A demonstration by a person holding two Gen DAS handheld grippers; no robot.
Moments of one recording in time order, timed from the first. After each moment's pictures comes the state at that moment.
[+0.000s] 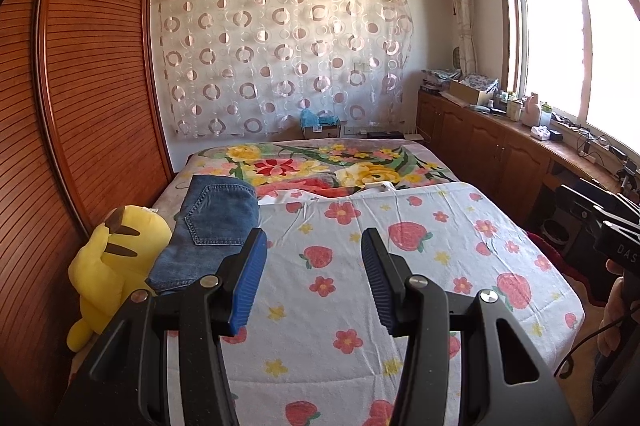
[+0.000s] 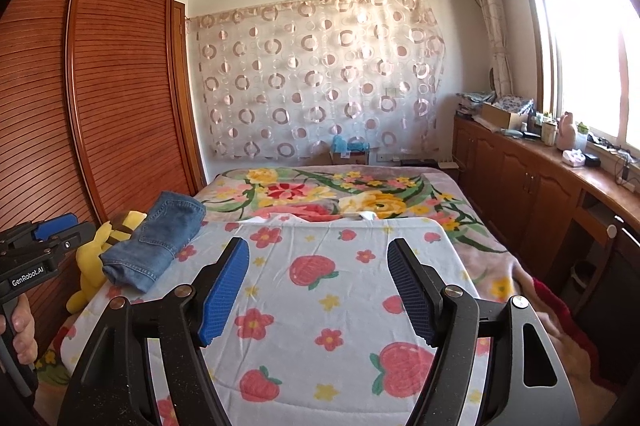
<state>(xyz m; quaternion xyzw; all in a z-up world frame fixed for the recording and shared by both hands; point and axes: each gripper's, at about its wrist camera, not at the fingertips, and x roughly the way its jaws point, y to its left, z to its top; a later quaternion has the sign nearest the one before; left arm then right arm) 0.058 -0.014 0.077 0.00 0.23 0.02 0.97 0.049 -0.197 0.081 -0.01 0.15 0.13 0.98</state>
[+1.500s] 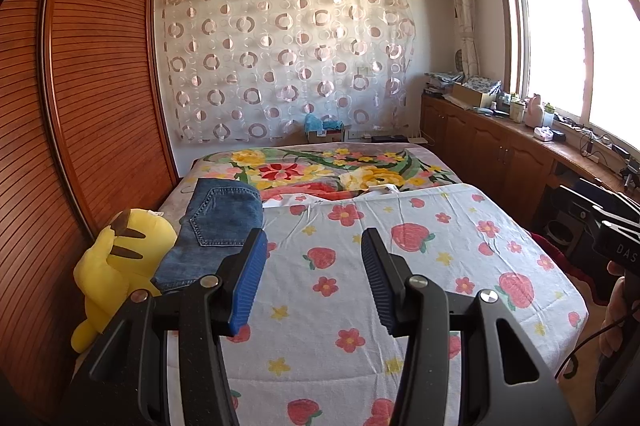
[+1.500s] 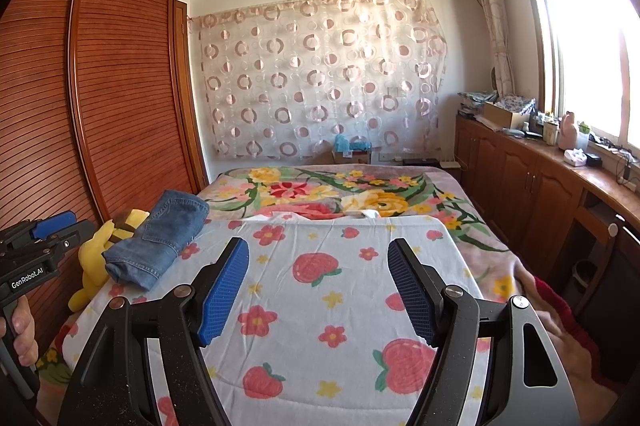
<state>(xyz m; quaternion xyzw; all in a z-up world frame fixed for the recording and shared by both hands) 0.055 -0.013 0.073 0.00 0.23 0.02 0.97 0.049 -0.208 0.078 -0.01 0.15 0.14 0.98</state>
